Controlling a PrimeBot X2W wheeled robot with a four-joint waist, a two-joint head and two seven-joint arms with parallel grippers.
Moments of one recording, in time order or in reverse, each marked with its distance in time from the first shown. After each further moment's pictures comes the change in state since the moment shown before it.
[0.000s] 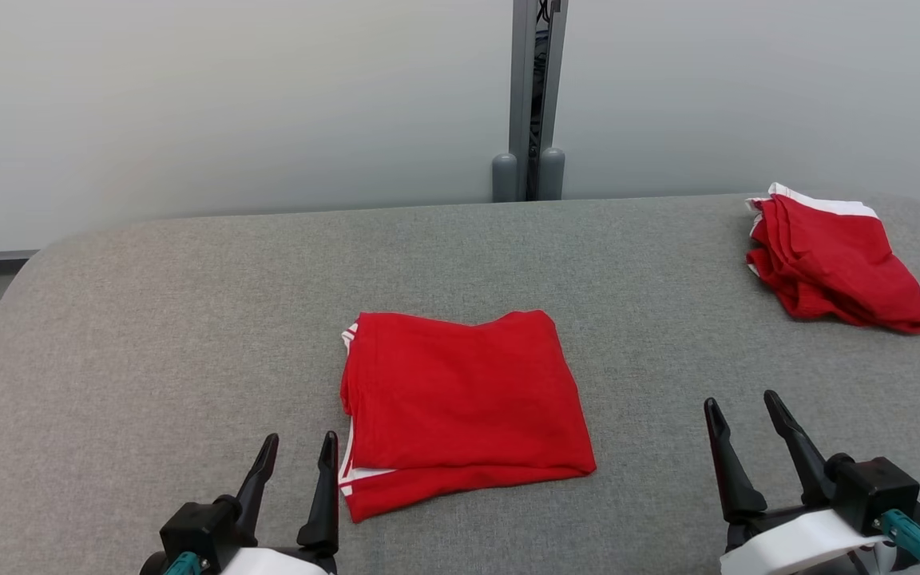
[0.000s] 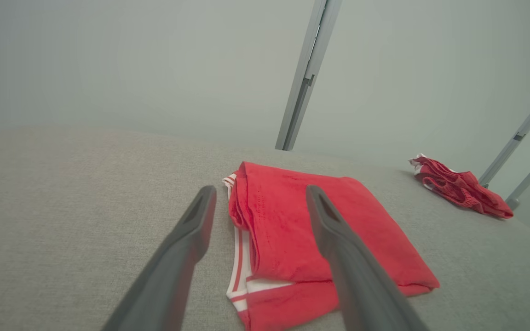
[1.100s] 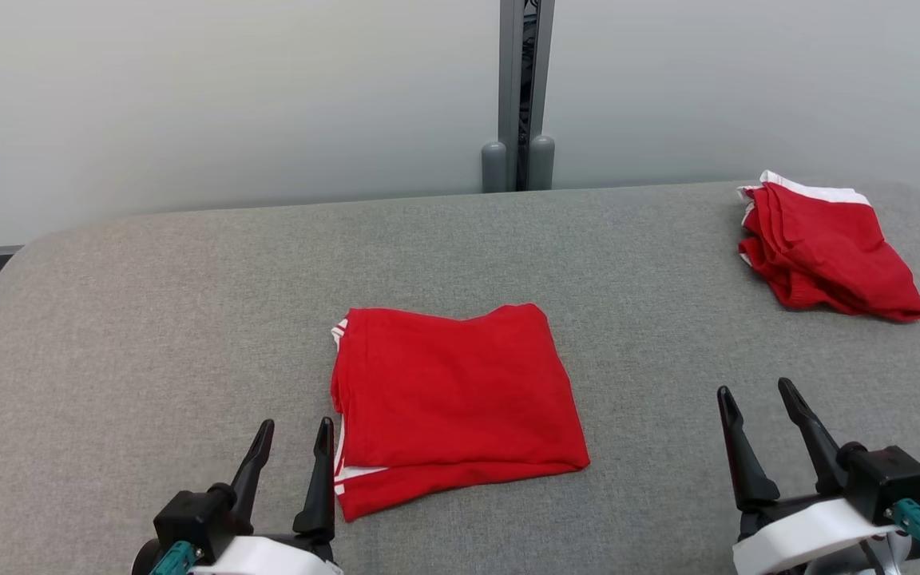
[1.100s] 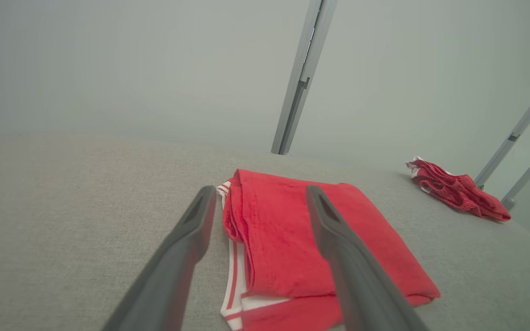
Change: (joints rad) left arm -0.023 0.000 0.013 -0.005 0.004 -0.007 0.000; right arm -0.029 -0.024 -0.010 0.011 -0.010 0.000 0.000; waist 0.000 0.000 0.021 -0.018
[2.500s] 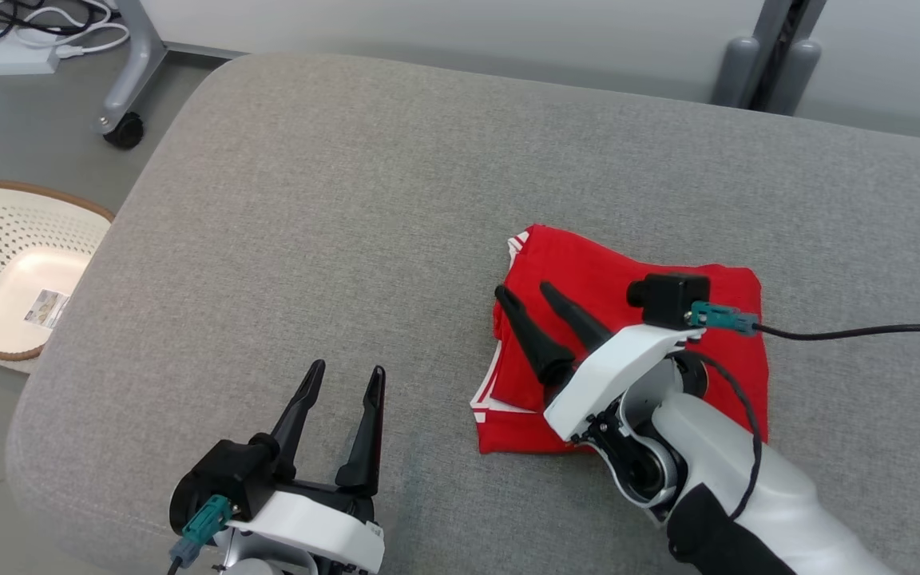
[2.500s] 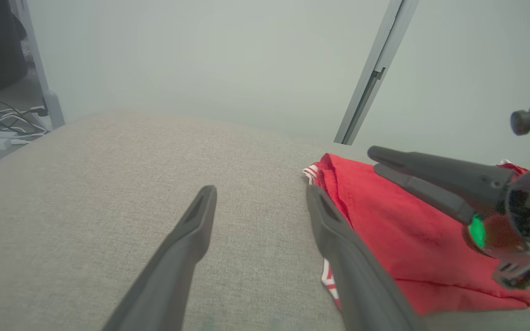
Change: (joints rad) left arm -0.092 0.000 -0.094 -0.048 0.002 -0.026 0.000; right arm -0.601 0.079 0.631 0.430 0.760 0.000 0.093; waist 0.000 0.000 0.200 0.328
